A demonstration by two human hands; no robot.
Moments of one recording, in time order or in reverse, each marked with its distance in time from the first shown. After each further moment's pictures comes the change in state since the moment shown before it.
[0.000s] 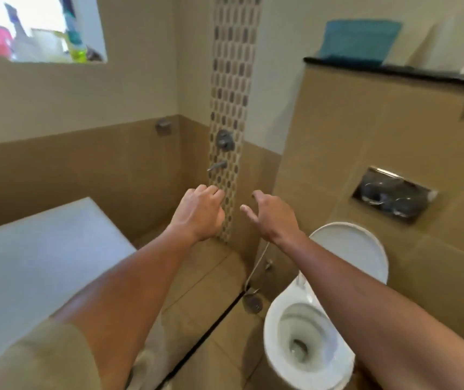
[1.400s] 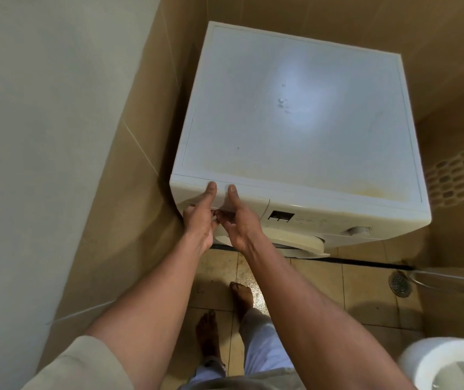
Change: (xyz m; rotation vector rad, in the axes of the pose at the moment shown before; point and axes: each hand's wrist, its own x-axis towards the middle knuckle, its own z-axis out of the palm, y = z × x) left_hand -0.507 -0.262 0.050 -1.430 1.045 -2.024; right_hand -0.214 -0.491 0.365 1.491 -1.189 1.074
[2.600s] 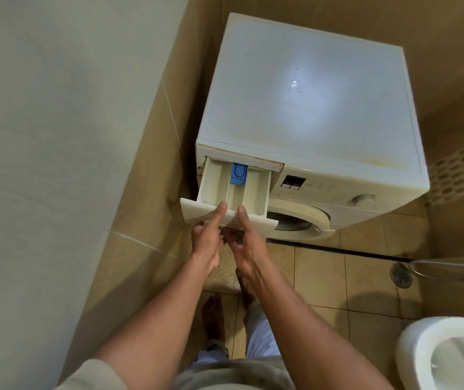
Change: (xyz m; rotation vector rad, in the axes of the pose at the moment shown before) left_hand -0.080 -0.068 -0.103 -0.040 -0.068 -0.016; right_hand -0.095 0.100 -0.057 0.060 0.045 -0.034
